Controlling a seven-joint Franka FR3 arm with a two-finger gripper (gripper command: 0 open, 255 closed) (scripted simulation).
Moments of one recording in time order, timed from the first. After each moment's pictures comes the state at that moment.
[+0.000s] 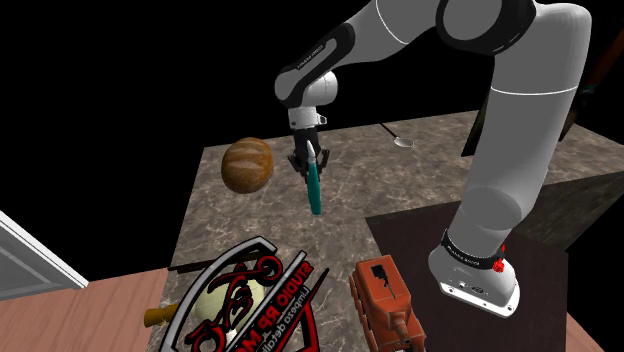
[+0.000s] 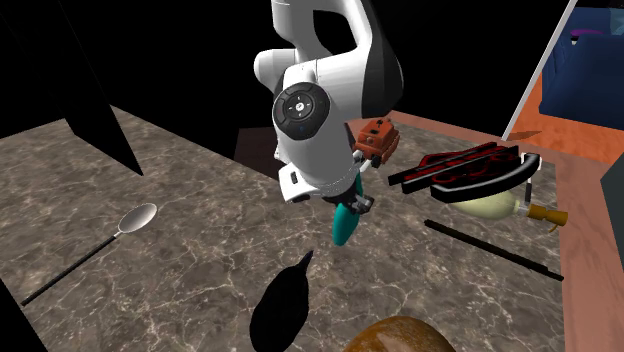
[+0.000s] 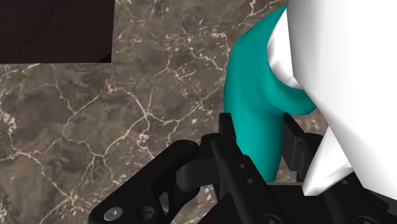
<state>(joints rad) -0.09 0.19 0.10 -2.10 0.32 1.87 0.55</state>
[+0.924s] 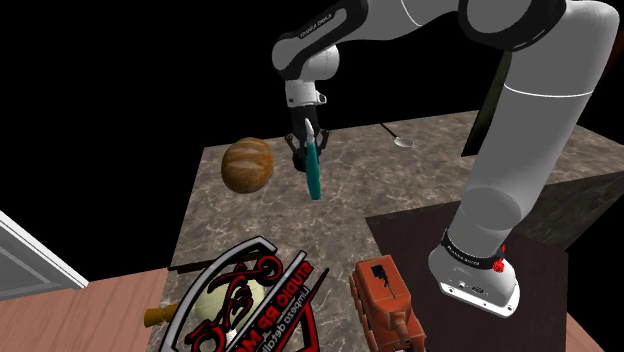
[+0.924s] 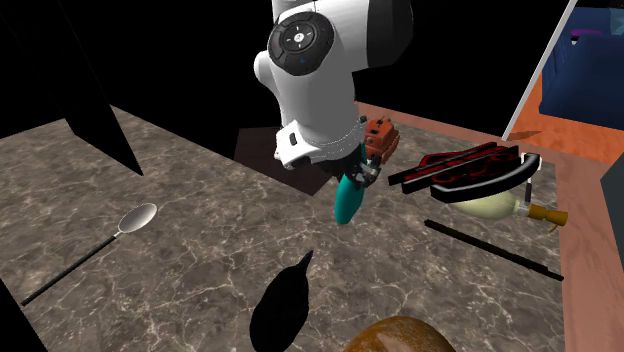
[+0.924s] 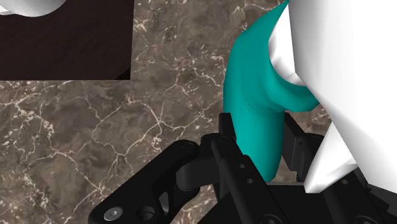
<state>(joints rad) -0.10 0.09 0.10 -2.03 0.31 1.71 0.60</state>
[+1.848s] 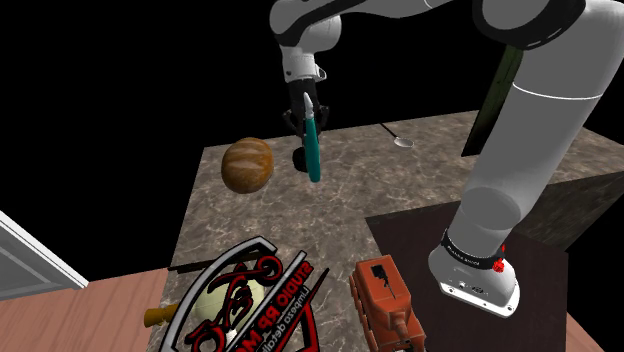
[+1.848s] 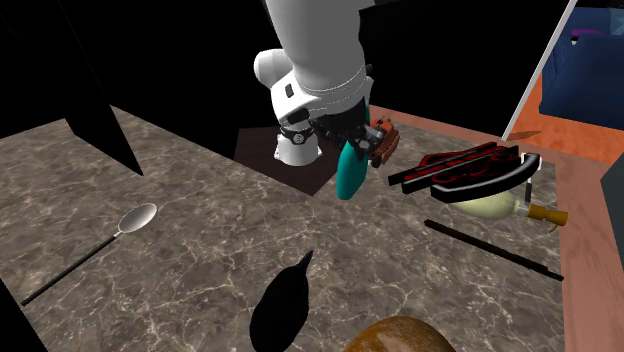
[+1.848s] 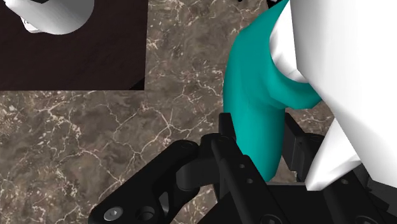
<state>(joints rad) -0.11 0.04 0.10 -1.92 0.31 1.54 0.64</state>
